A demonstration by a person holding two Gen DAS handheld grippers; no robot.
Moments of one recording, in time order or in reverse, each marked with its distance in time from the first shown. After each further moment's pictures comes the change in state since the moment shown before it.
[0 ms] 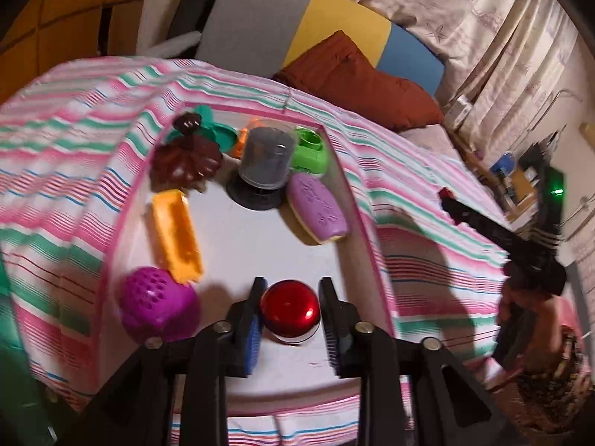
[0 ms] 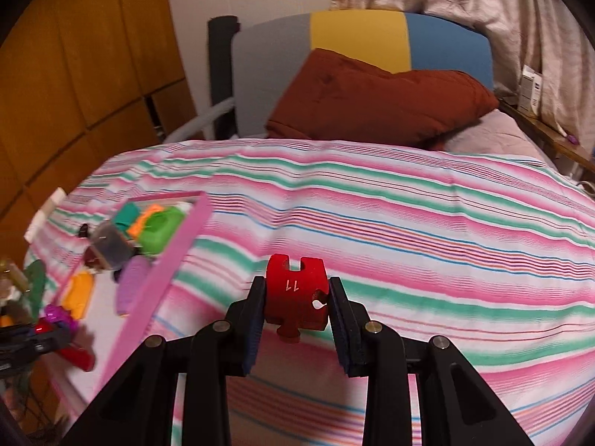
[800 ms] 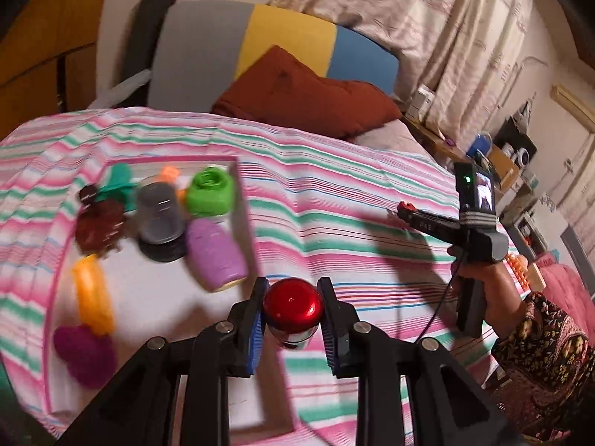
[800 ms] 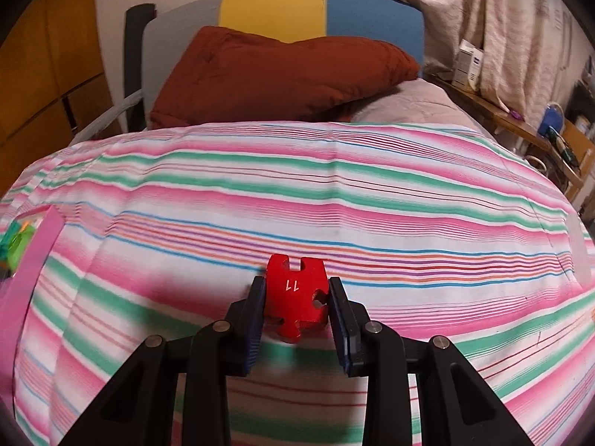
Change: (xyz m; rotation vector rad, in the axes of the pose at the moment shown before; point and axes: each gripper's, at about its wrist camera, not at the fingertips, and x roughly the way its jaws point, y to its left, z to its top) left arm 0.000 -0.078 0.016 0.119 -0.072 -0.084; right arm 0.046 -0.118 0.009 0.068 0.074 -0.283
